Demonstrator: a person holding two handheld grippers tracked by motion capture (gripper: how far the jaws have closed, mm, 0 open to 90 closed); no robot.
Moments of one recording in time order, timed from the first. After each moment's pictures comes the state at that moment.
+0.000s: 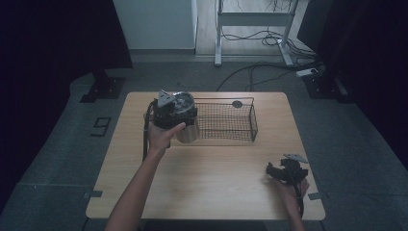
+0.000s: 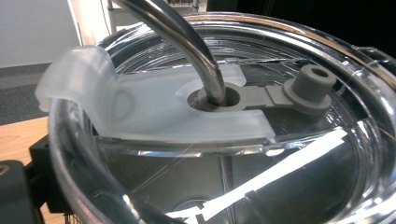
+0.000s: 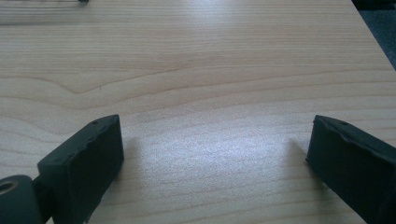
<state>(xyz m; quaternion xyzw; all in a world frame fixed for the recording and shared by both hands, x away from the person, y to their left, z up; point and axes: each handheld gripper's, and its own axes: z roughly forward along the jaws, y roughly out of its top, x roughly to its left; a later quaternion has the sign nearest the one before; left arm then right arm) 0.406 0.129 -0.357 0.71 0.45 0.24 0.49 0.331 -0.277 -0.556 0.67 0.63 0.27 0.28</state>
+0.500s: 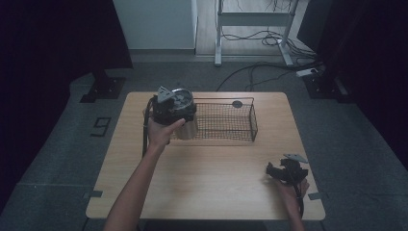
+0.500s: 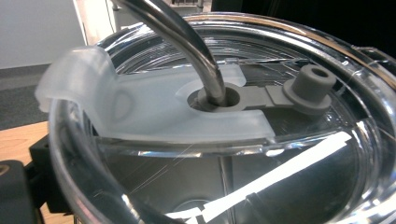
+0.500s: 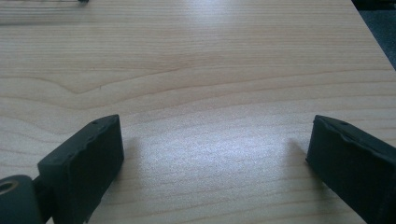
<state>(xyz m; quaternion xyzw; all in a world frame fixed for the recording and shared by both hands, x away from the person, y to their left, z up) 0.417 0.131 -0.352 0.71 0.45 0.24 0.48 0.331 -0.277 -0.556 0.67 0.63 0.27 0.28</state>
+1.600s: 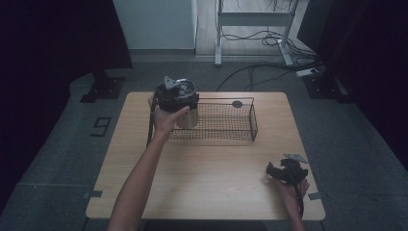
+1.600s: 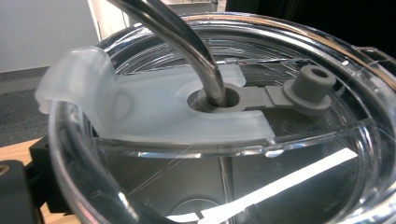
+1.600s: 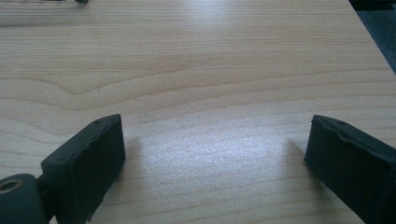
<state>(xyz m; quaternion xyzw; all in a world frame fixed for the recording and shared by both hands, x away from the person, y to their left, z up) 0.465 0.116 -0.354 0.71 0.47 0.27 0.46 0.331 -0.277 -0.556 0.67 0.63 0.27 0.29</state>
